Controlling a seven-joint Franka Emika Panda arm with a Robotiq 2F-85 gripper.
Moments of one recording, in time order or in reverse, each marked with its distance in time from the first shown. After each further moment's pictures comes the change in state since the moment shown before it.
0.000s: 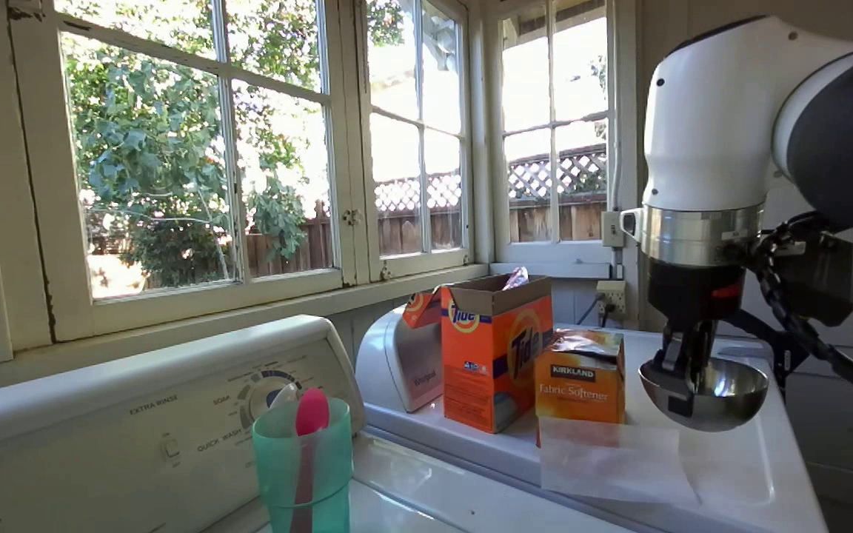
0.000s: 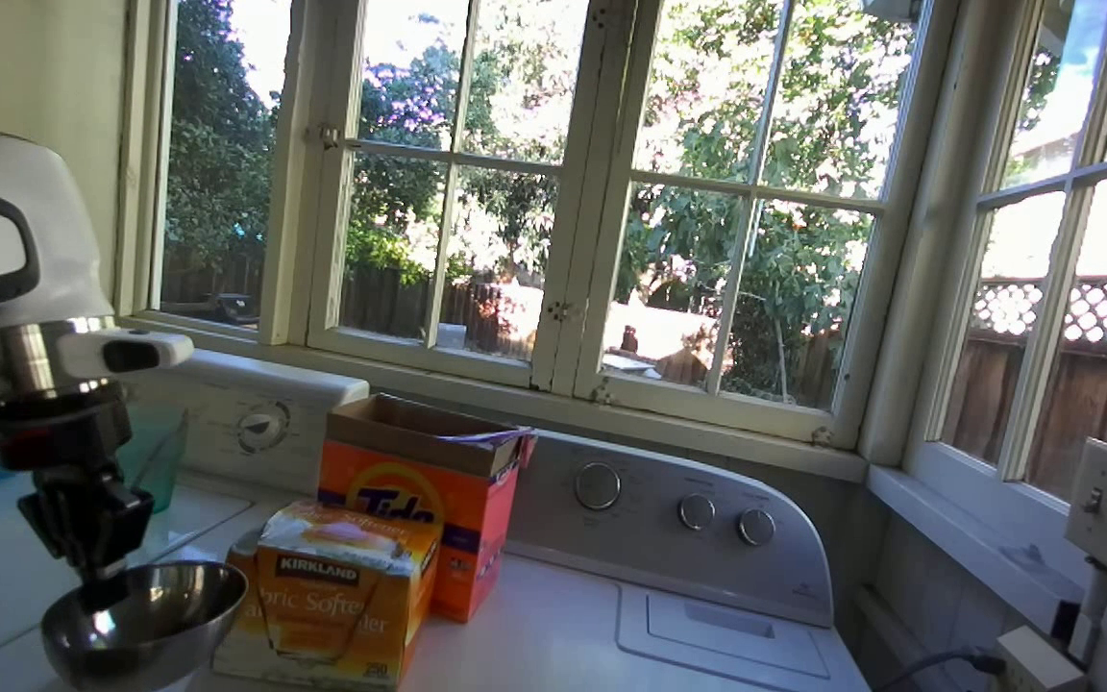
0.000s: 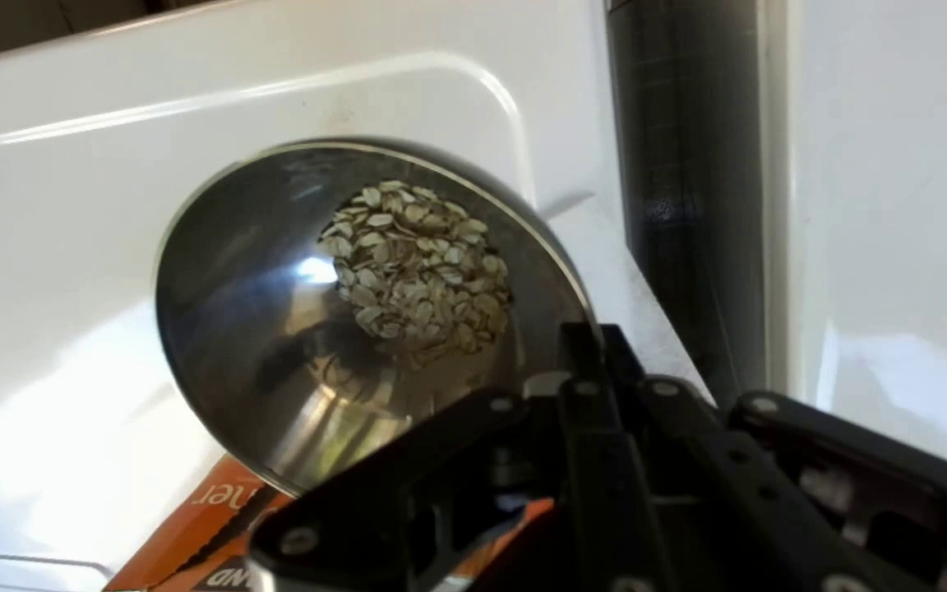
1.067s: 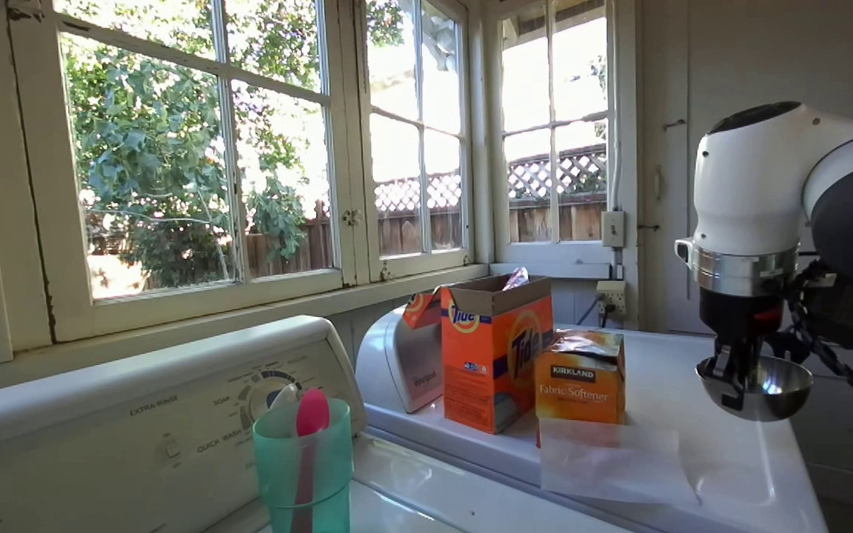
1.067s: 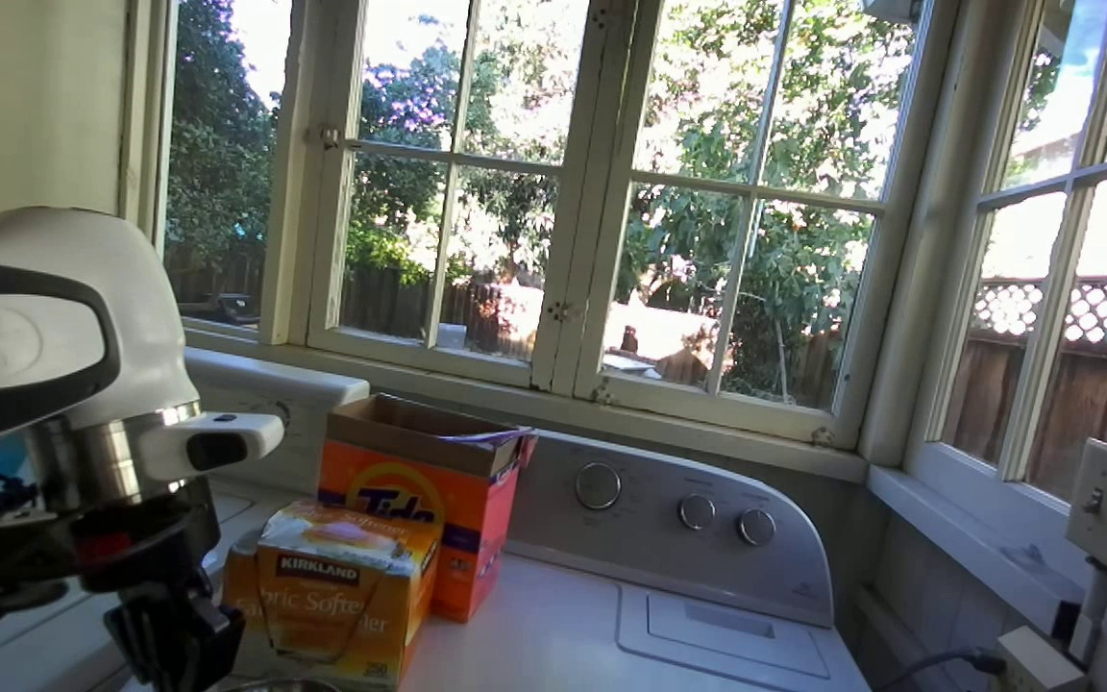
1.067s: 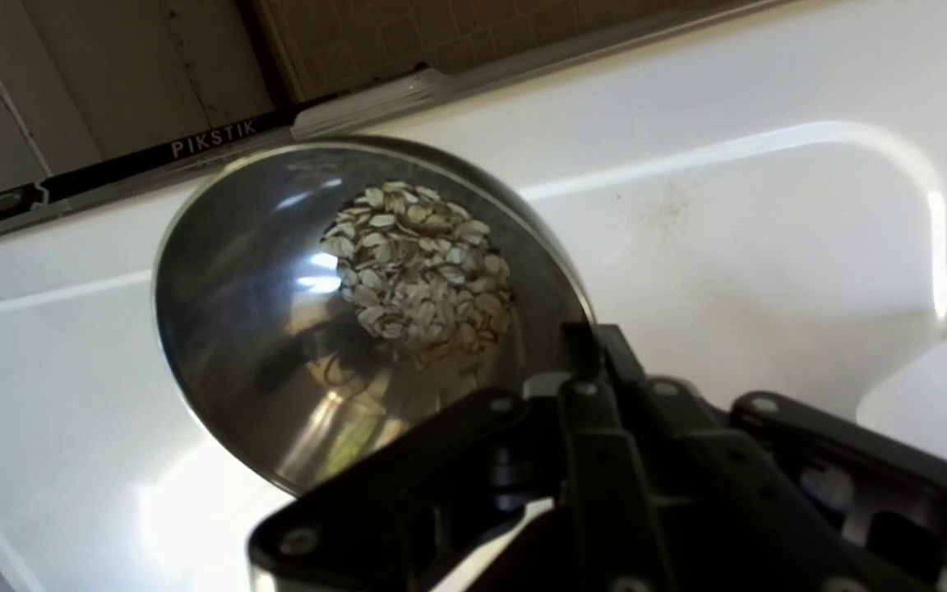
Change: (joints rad) arm -0.129 0.105 -0.144 0.009 -0.194 0.109 0.033
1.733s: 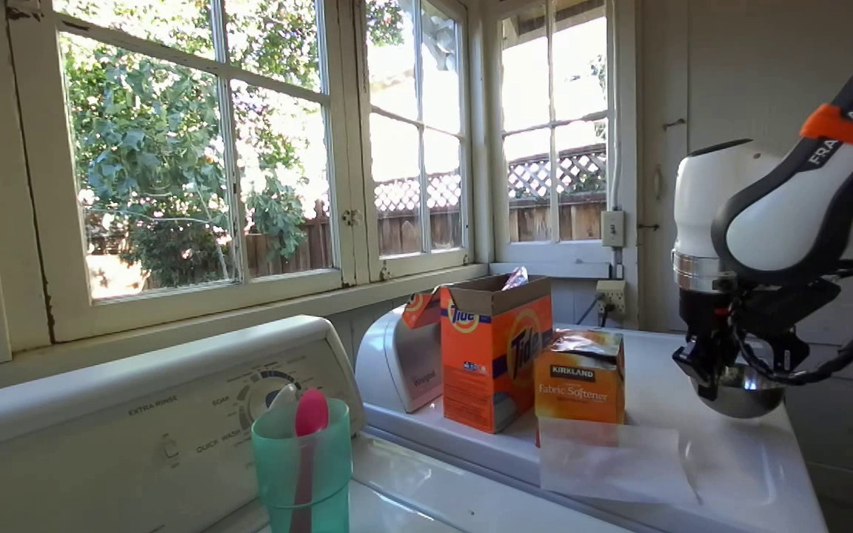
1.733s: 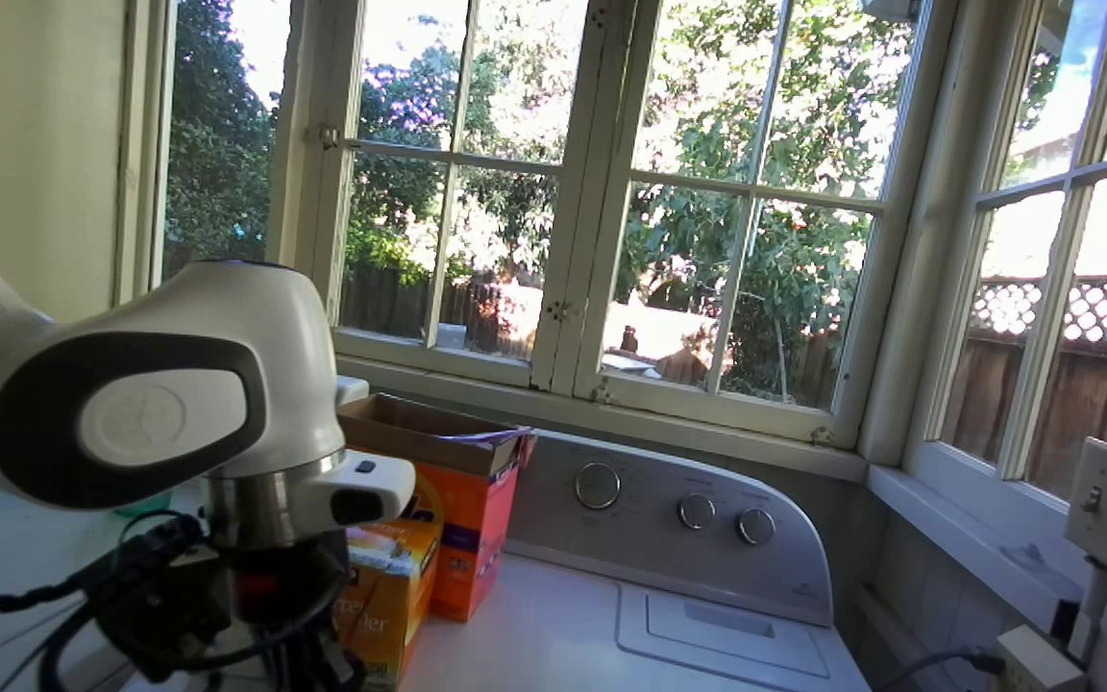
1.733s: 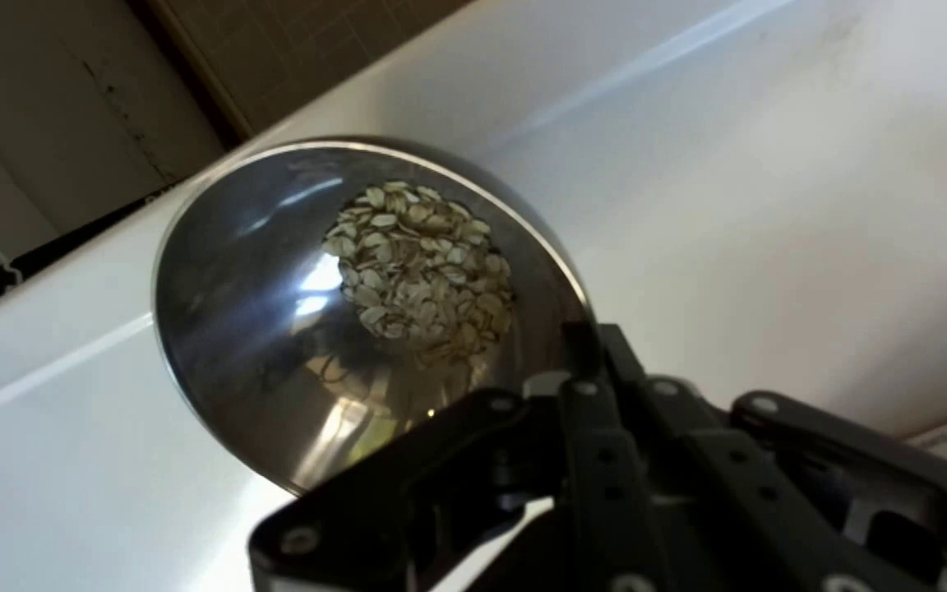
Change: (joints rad) arm -0.050 0.206 -0.052 0.224 0.333 0.002 -0.167
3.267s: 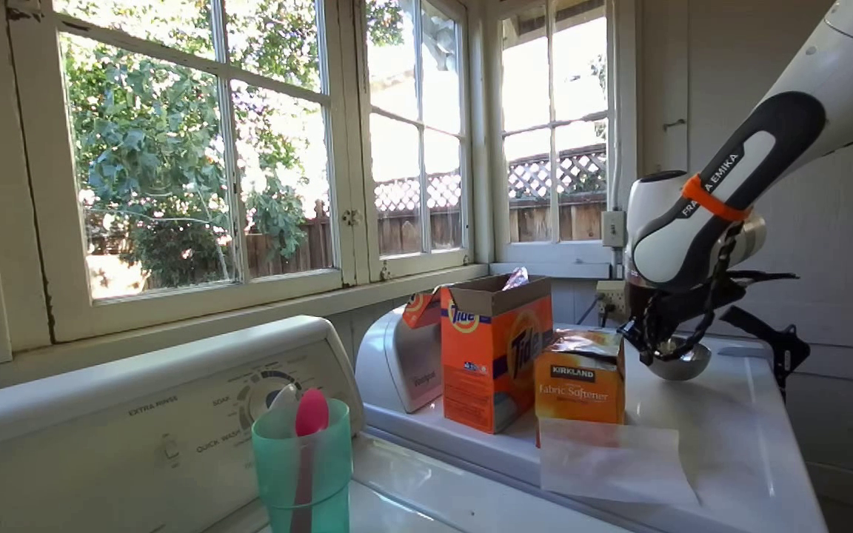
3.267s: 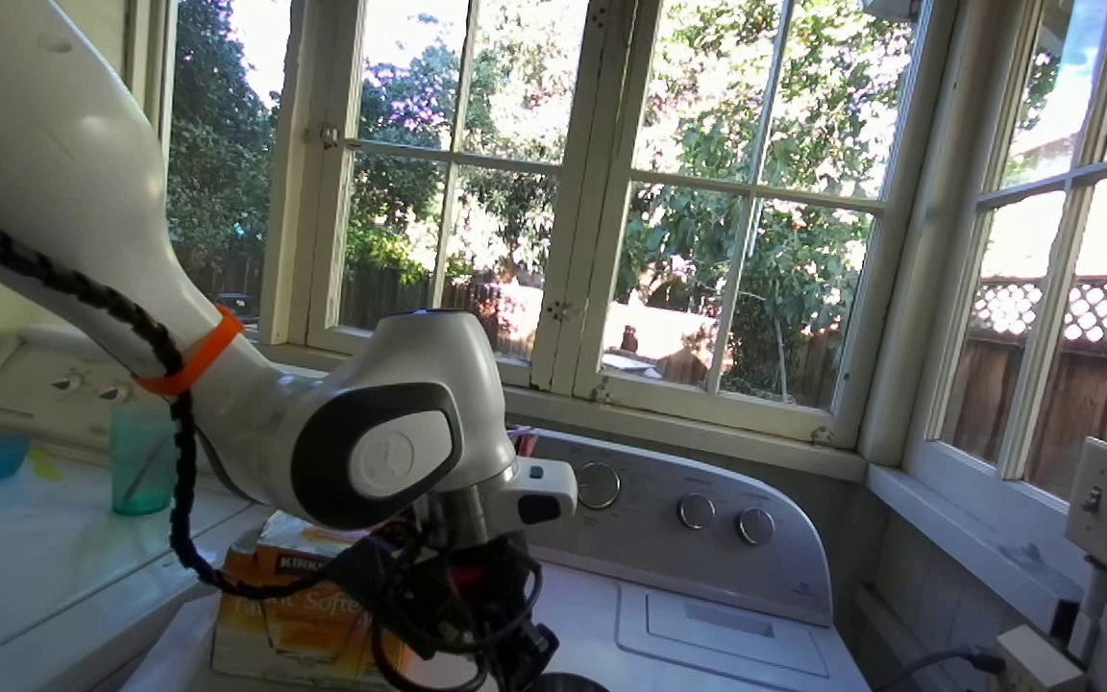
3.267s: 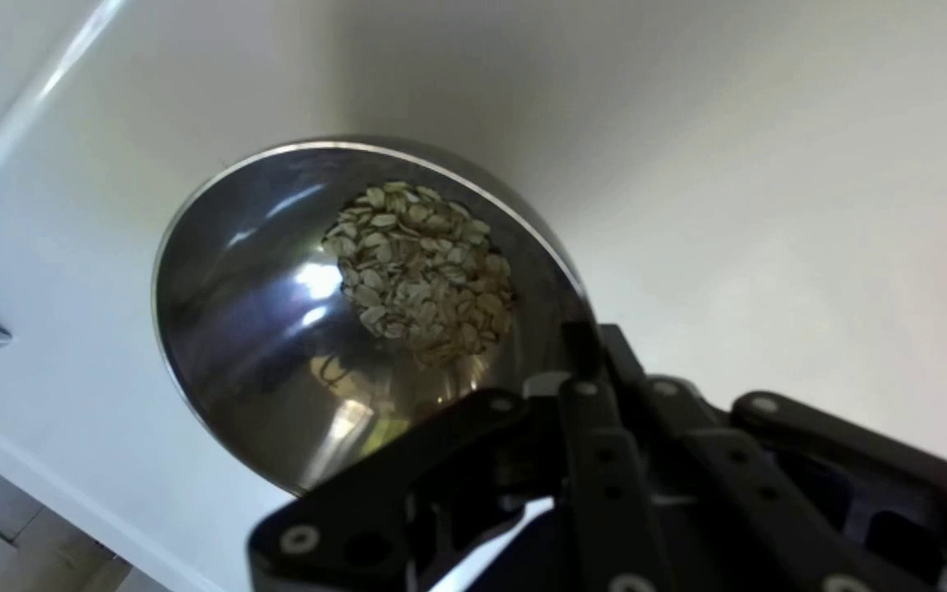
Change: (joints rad) arm -0.053 0.357 -0.036 0.500 0.132 -0.012 -0.030
